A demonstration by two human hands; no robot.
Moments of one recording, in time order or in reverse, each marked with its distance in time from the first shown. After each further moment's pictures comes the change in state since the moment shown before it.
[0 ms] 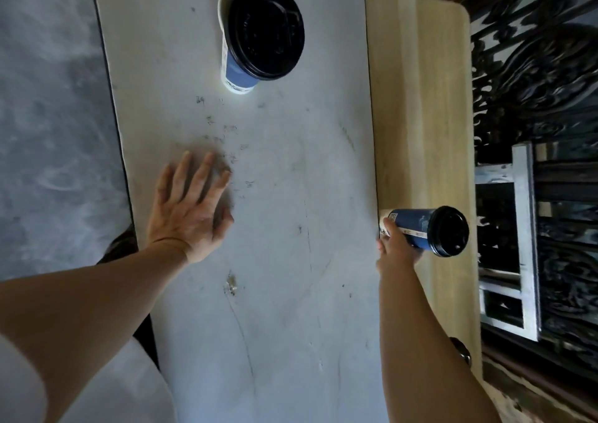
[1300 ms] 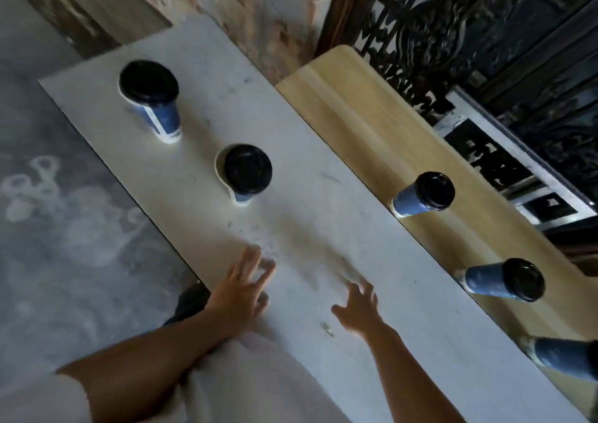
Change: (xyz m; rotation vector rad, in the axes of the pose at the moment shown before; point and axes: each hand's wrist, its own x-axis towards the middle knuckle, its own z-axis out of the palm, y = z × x) left_hand 0.045 -0.080 -0.055 0.072 -0.465 0.712; right_hand -0.141 0.129 0.050 -0.969 -0.326 -0.163
